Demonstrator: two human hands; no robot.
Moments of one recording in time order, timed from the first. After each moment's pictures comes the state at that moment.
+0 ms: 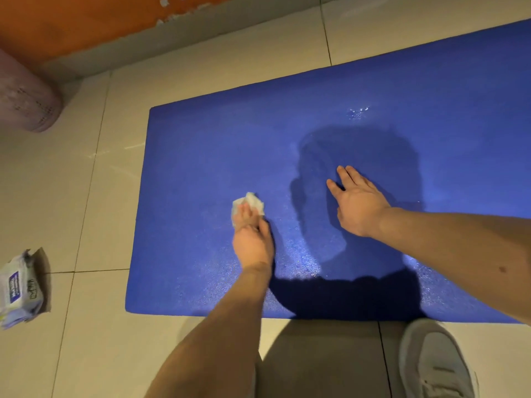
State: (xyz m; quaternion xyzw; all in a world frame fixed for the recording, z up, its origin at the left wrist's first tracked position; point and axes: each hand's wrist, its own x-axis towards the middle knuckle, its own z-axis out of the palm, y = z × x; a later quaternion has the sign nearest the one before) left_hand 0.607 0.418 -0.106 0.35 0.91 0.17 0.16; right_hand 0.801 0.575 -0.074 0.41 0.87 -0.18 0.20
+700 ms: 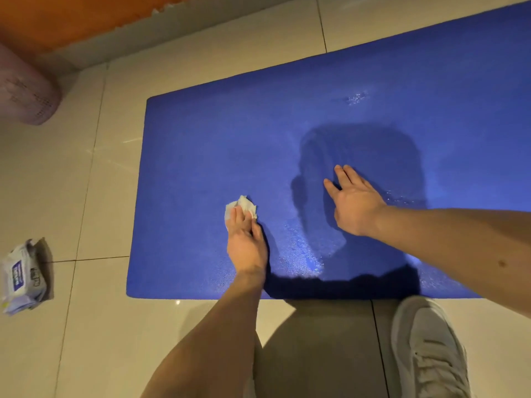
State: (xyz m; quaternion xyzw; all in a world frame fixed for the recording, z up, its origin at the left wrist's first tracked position) left_hand 0.620 0.377 -0.100 0.31 0.91 0.20 0.18; right_hand 0.814 0.546 -0.075 0.40 0.87 -0.19 0.22
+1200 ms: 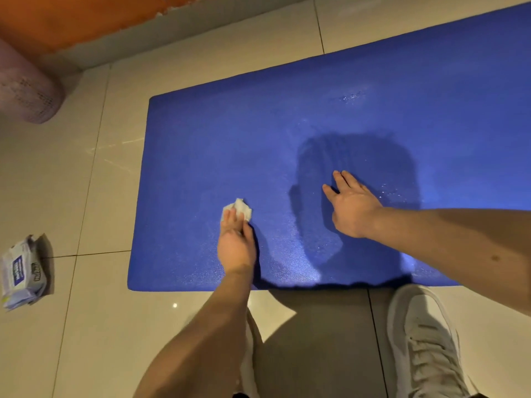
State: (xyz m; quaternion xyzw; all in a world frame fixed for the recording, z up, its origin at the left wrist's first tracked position) left_hand 0.599 0.351 -0.105 0.33 0.91 0.17 0.17; right_hand 0.821 0.524 -0.069 0.41 0.86 -0.21 0.23
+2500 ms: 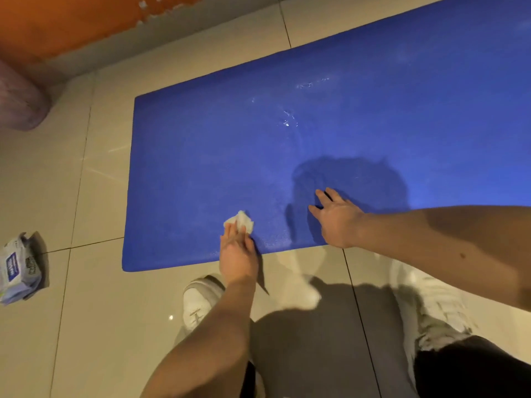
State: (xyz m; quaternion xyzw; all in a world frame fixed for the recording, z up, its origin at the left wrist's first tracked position) left_hand 0.667 0.269 -0.095 0.40 0.89 0.13 0.19; right_hand 0.872 0.423 -0.048 0.37 0.86 -0.17 0.31
